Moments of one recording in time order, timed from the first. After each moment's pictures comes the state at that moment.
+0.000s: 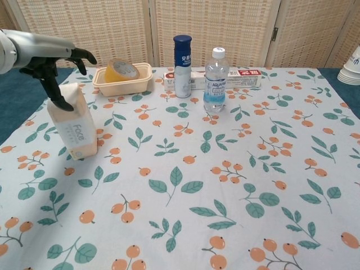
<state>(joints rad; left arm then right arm) -0.93 -1.26 -0.31 -1.97 0.31 1.20 0.97 0.09 -1.01 0.11 -1.70 -1.43 1.46 0.00</state>
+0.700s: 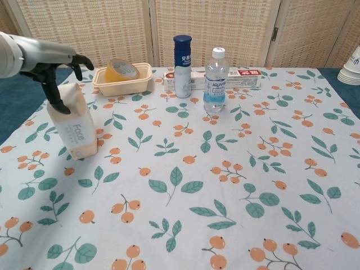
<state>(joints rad) -1.02 -1.28 -0.24 -1.92 0.22 1.23 1.00 0.10 -1.01 0.11 -1.70 -1.42 1.45 0.01</state>
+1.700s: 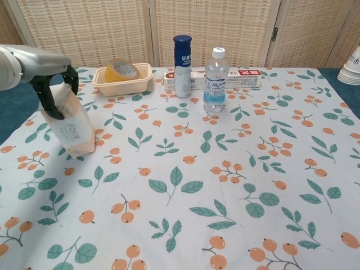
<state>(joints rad) -1.02 -1.34 -0.14 -1.81 0.30 1.27 0.98 0.10 -1.00 0.11 -1.70 -1.43 1.45 0.02</state>
